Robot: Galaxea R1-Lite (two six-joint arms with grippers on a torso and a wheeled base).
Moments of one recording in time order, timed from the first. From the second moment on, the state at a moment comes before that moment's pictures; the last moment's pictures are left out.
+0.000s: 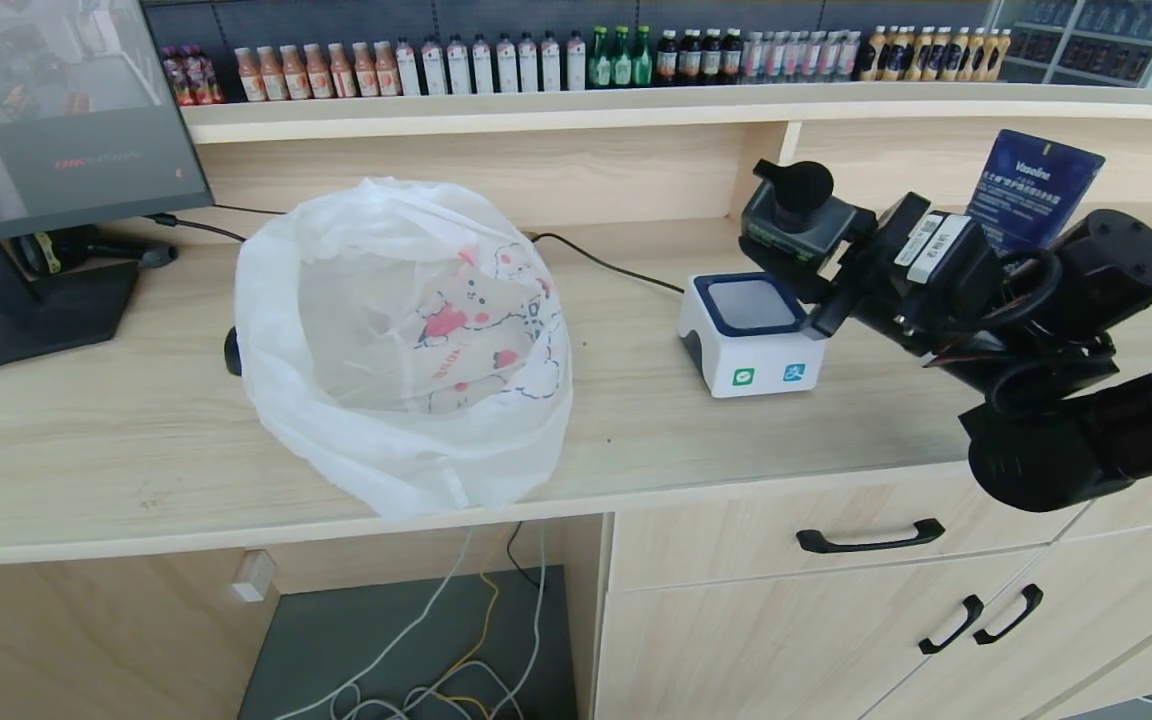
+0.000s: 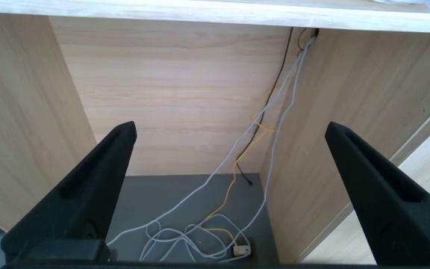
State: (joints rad) left arm 0.00 0.00 0.00 0.00 0.00 0.00; right arm 0.24 1.98 -1.05 -1.51 0.73 -0.66
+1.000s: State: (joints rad) left arm 0.00 0.00 0.00 0.00 0.00 0.00; right arm 0.24 2.04 -1.08 -1.49 0.73 -0.69
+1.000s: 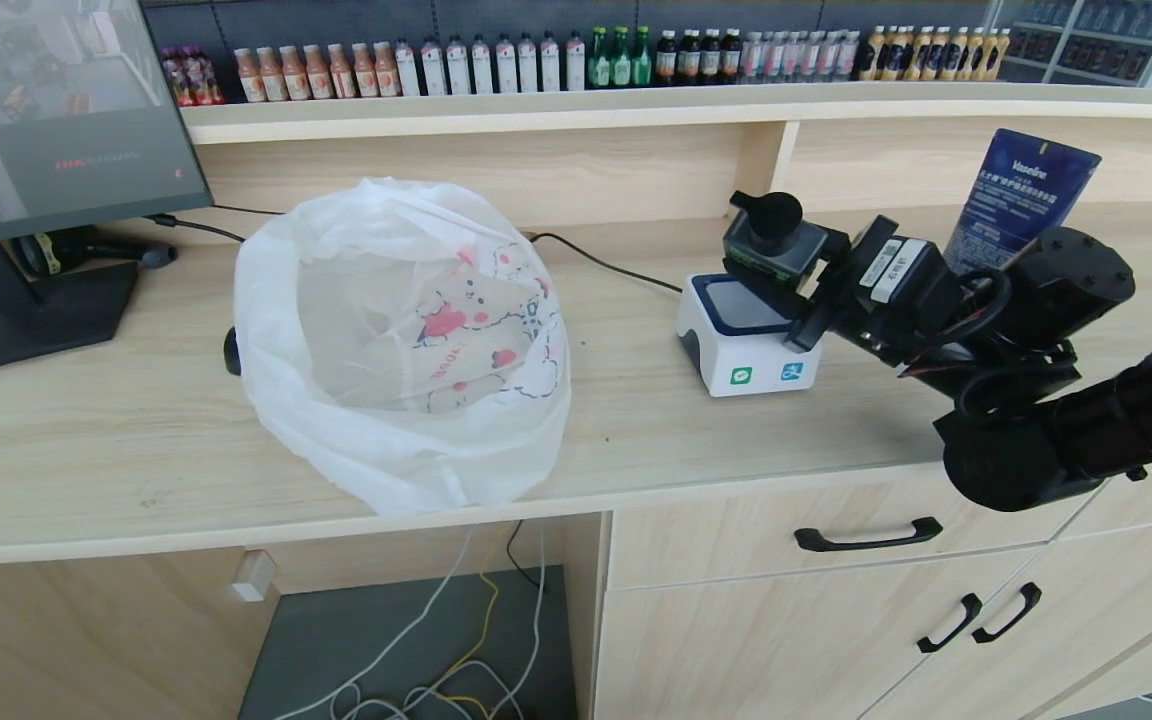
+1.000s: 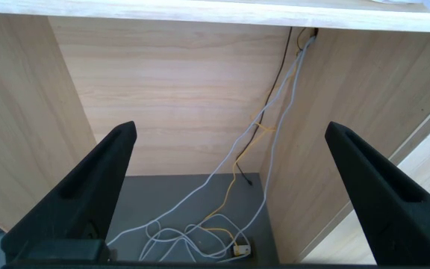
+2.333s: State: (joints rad) left arm 0.00 0.00 0.00 0.00 0.00 0.00; right arm 0.26 2.03 -1.06 -1.49 0.72 -0.70
